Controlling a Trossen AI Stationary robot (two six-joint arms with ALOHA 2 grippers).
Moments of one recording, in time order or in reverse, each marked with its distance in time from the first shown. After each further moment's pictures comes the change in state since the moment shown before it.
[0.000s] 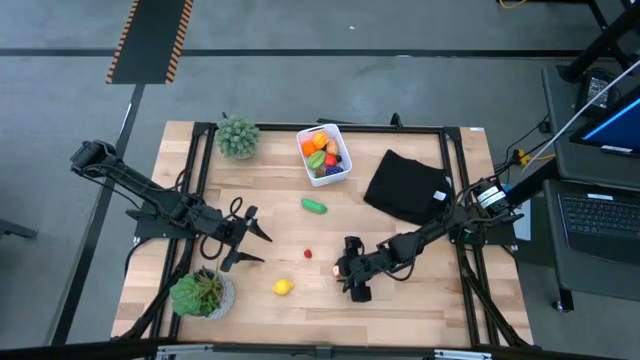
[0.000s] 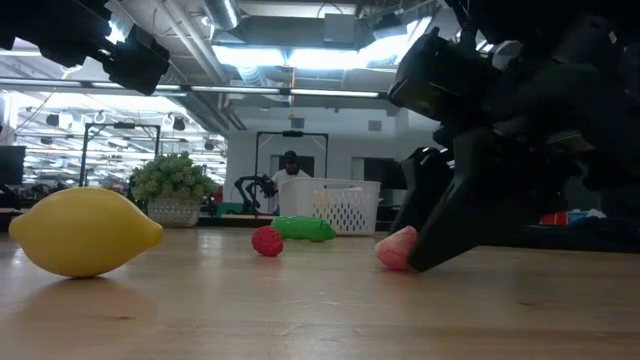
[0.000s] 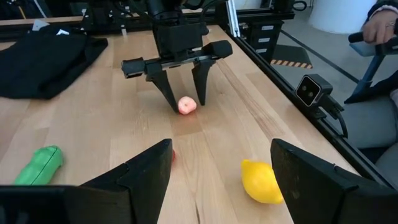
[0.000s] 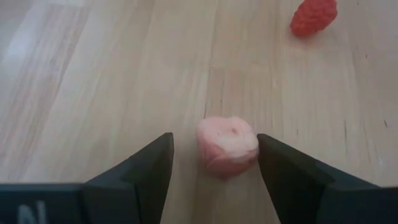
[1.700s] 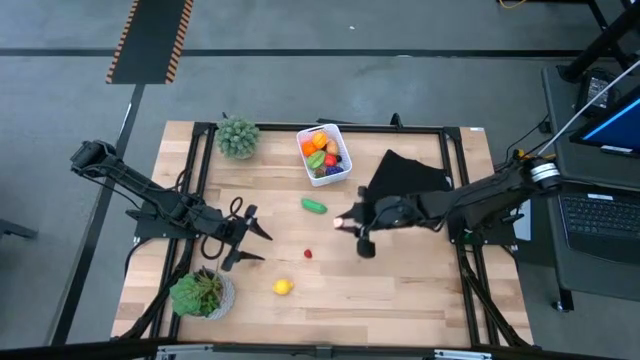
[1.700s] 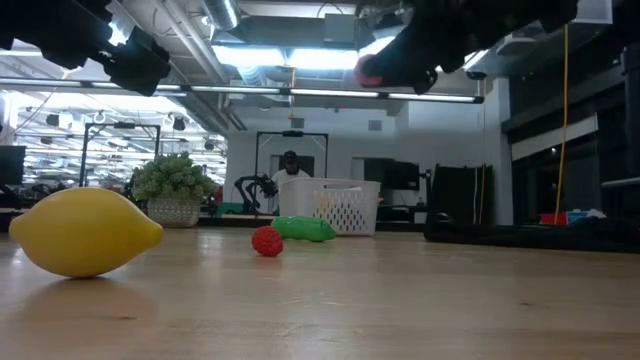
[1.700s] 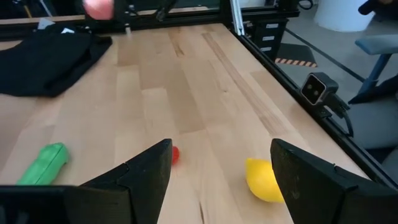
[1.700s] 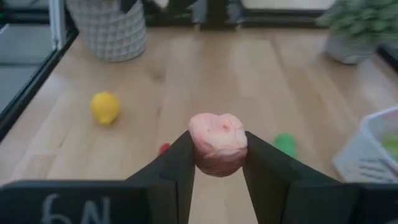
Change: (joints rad) left arm 0.000 0.000 0.000 -0.007 -0.016 0.001; right arm -0.232 -0.470 -0.084 -0.032 0.006 -0.165
